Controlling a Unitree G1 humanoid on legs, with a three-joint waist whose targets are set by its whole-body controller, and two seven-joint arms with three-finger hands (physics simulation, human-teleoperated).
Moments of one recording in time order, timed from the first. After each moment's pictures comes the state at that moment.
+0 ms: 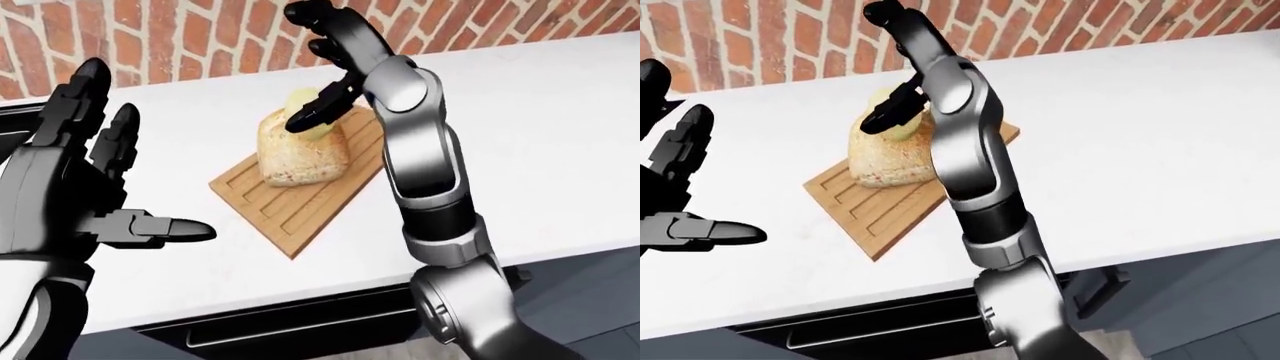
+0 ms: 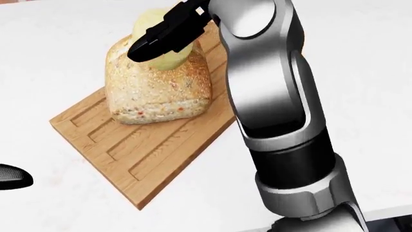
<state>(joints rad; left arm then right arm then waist) -0.30 0.43 0.56 -0.95 -0.48 1.05 -0.07 -1.17 0.02 0.07 0.13 -0.56 0.70 0.44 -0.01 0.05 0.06</state>
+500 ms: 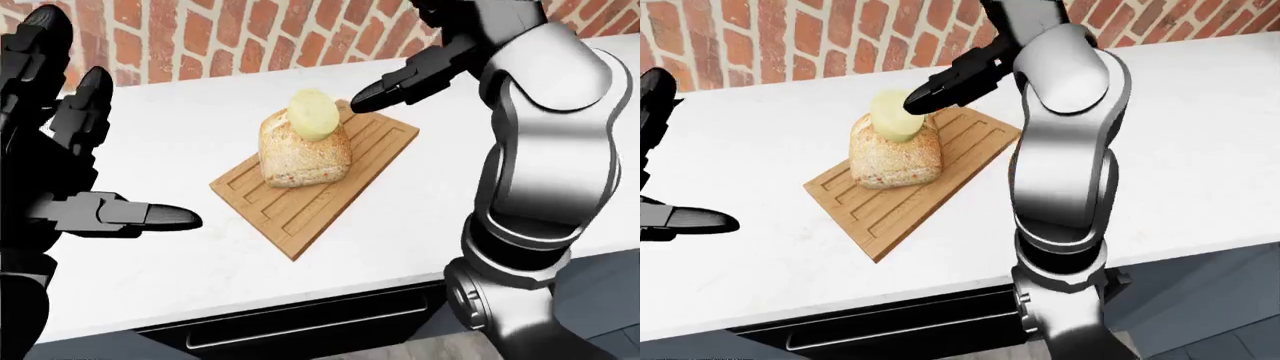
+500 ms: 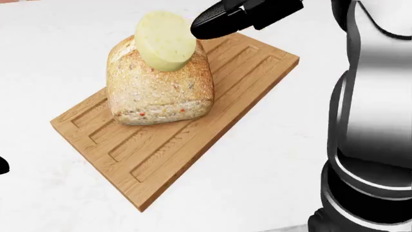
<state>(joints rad) -0.45 0.56 0.66 -1.00 -0.70 1.21 0.05 -1.13 -0.16 0.00 -0.39 -0.59 1.04 0.60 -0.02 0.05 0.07</state>
